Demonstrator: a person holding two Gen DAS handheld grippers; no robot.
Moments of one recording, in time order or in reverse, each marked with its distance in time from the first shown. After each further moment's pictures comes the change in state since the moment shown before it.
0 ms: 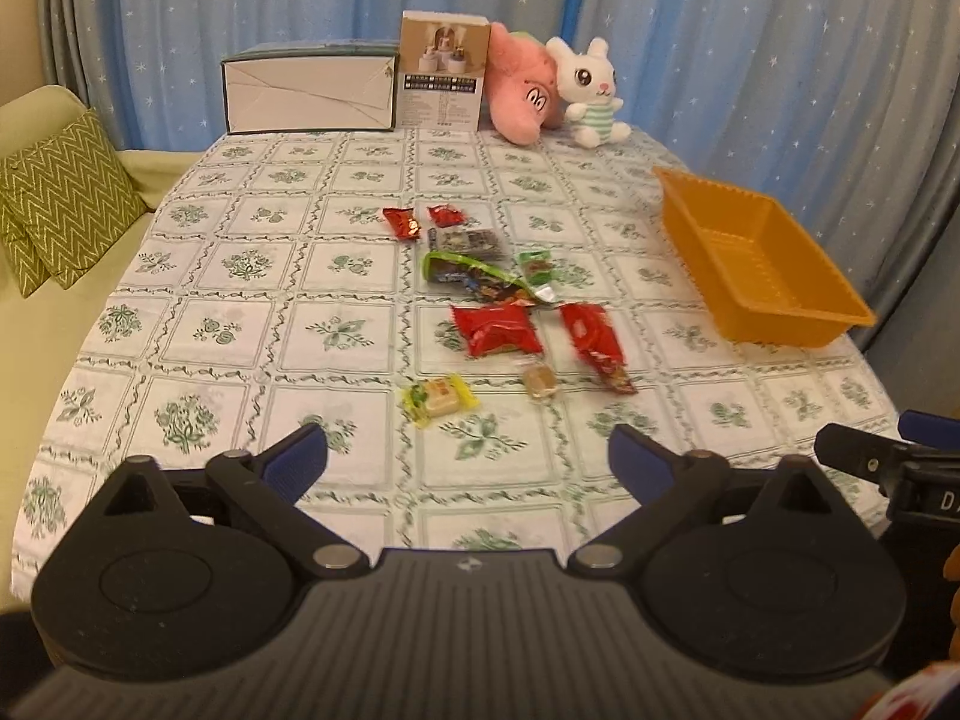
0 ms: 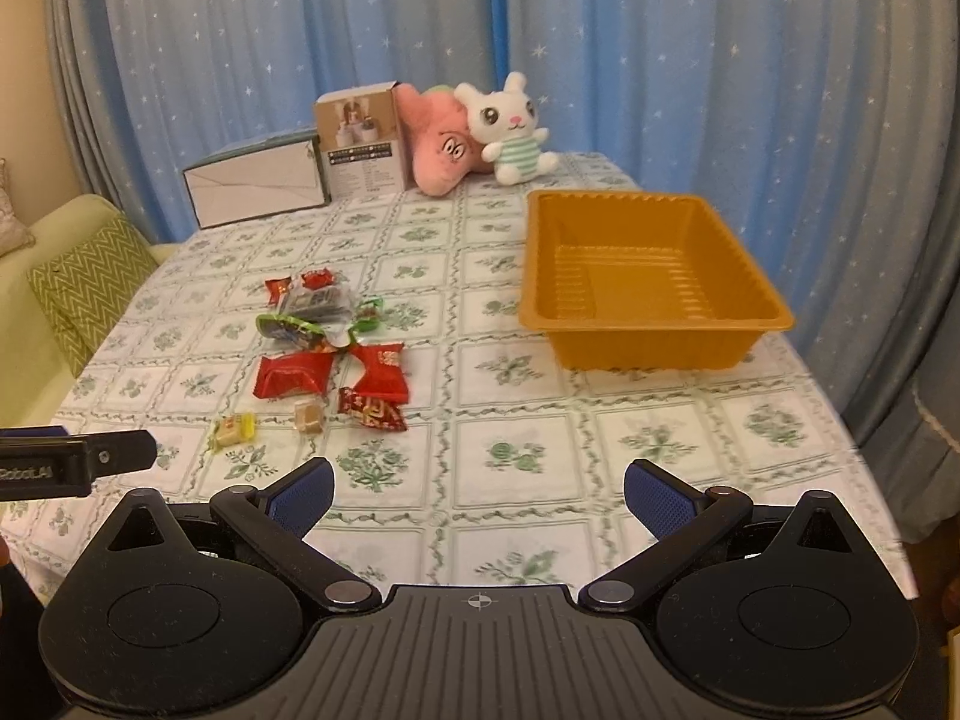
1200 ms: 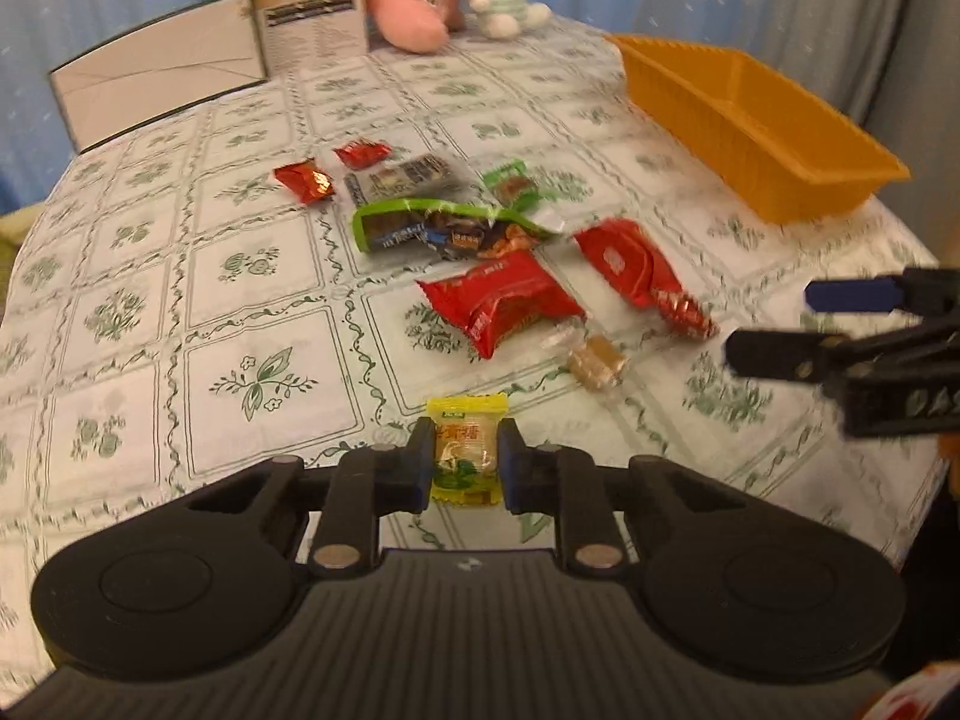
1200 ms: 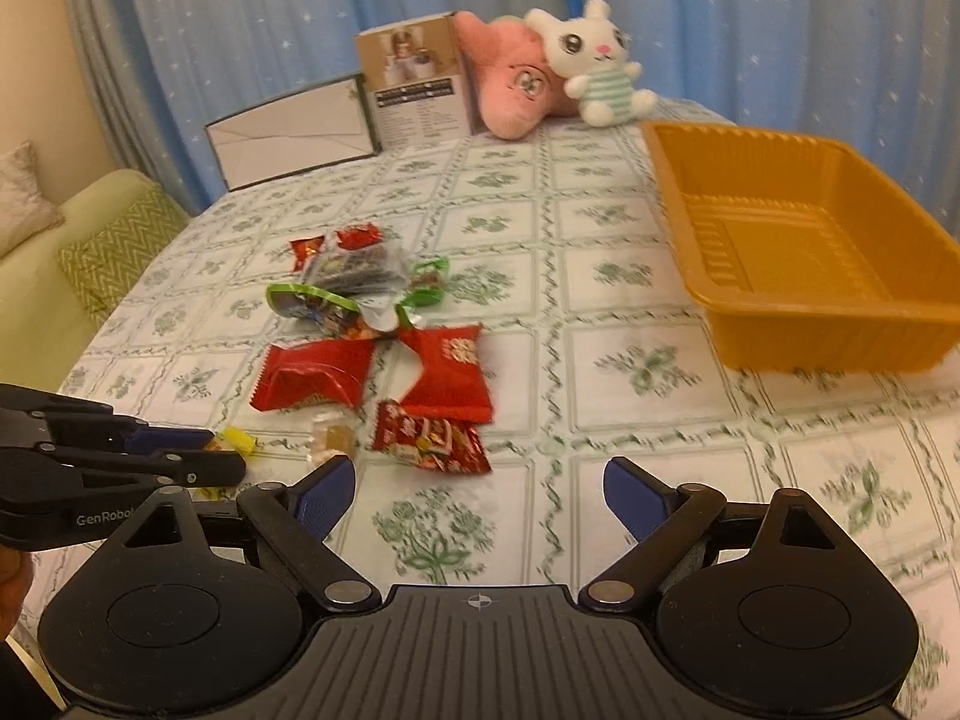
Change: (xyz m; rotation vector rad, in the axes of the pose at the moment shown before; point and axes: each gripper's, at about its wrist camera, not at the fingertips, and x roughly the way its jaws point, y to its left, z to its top) left arm 0.125 0.014 0.019 0.266 0.124 -0.117; right arm 0.132 0.022 0.014 -0.028 0.054 0.124
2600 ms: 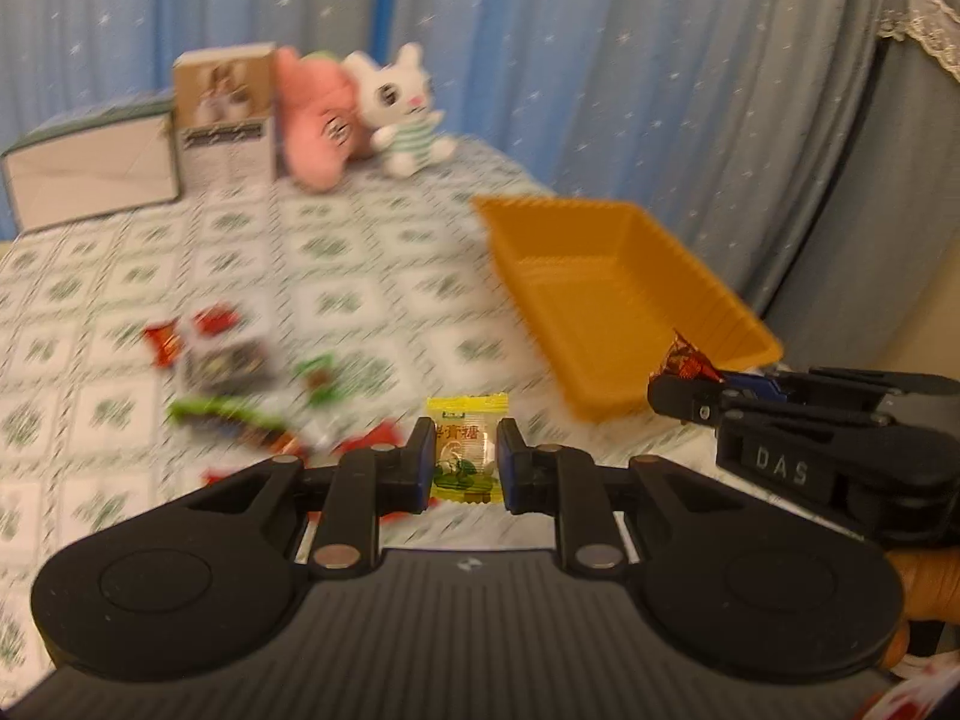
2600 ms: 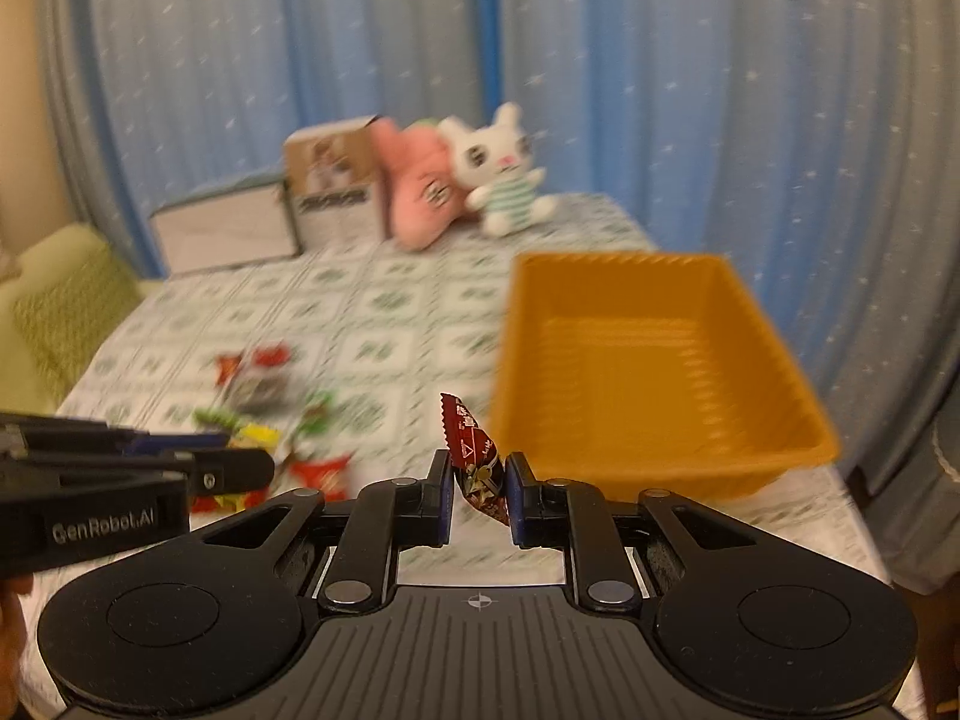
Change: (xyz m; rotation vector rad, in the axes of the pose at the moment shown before) left arm -0.044 -0.111 0.086 -0.063 -0.178 -0.130; right arm -0.082 -0.063 0.056 0.017 -0.134 -0.130
